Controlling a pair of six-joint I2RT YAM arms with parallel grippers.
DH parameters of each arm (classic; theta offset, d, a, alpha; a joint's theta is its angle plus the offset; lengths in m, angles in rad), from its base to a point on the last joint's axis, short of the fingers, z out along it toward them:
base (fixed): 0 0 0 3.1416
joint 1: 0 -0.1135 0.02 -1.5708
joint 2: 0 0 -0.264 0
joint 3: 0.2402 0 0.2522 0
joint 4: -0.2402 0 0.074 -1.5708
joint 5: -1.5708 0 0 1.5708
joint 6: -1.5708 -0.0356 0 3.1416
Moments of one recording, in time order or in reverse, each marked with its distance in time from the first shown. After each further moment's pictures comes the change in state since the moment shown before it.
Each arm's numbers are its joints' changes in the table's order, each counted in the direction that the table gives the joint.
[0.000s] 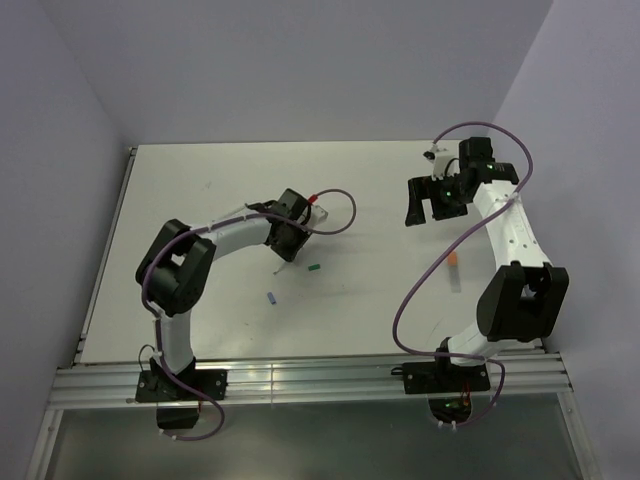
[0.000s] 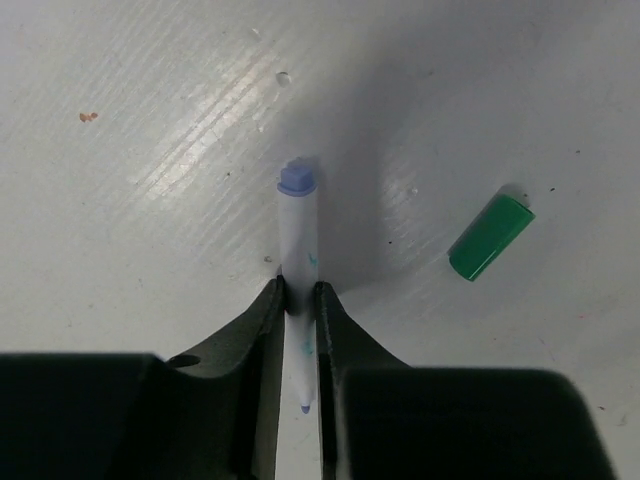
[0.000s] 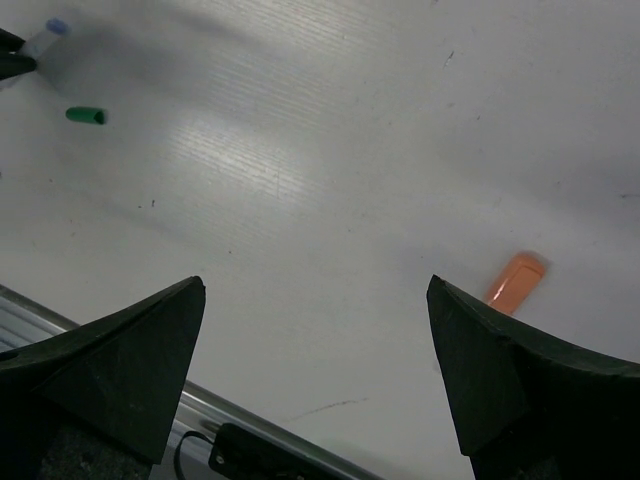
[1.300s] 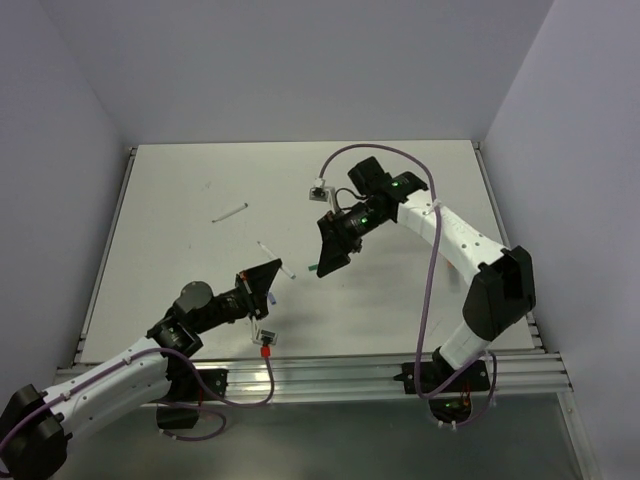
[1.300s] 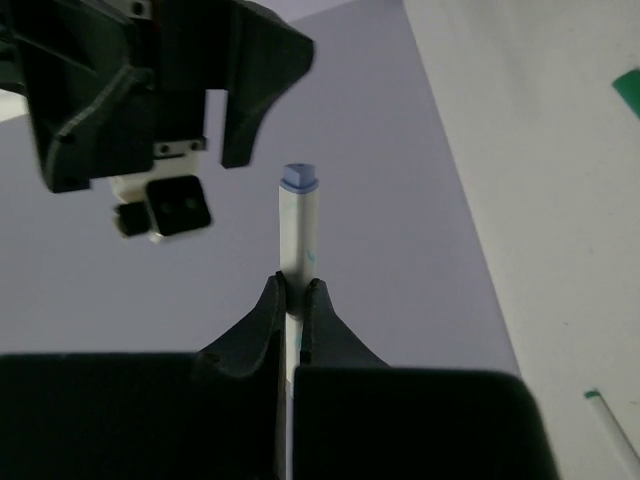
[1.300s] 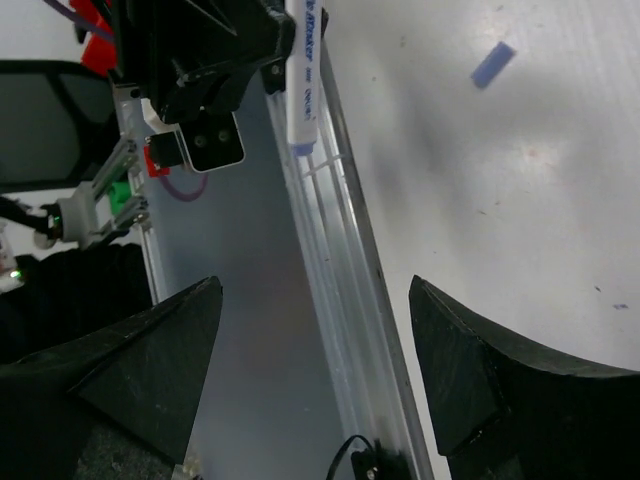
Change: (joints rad) left arm 0.125 1.290 -1.126 0.883 -0.270 -1.749; right arm -0.594 -0.059 0.019 -0.021 0.557 -0.063
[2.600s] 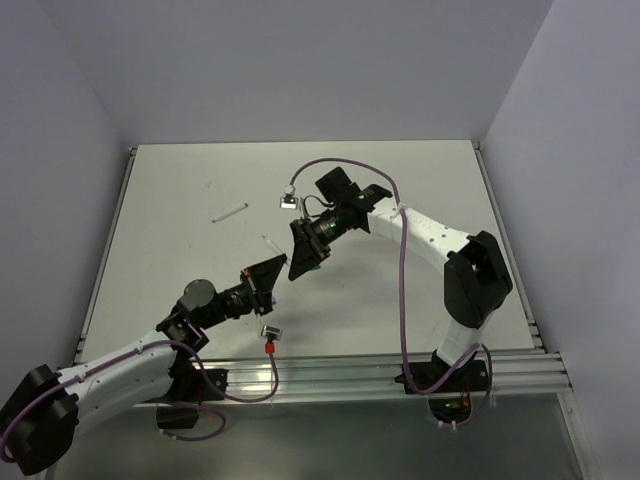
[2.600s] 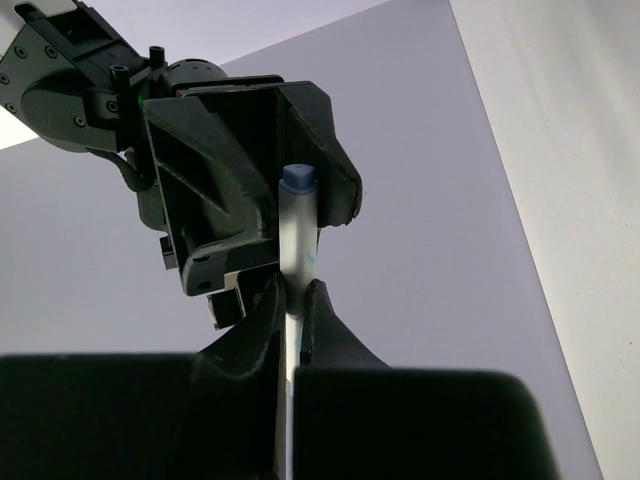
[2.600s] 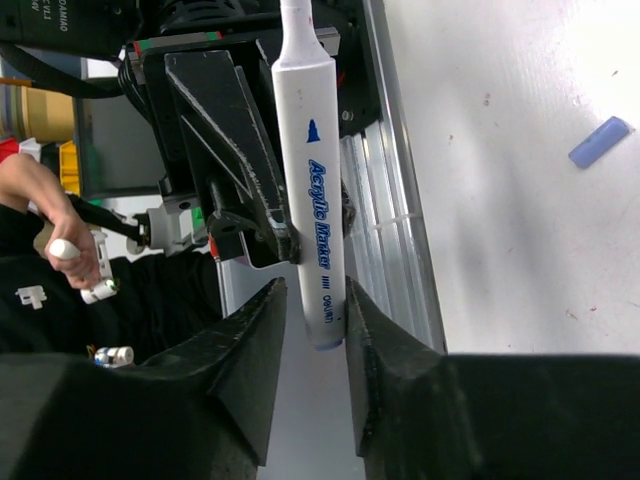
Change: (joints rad) left arm 0.000 -0.136 -0.011 0.240 -0.036 -0.064; right arm -0.155 -0.150 -0.015 0.315 0.135 -0.311
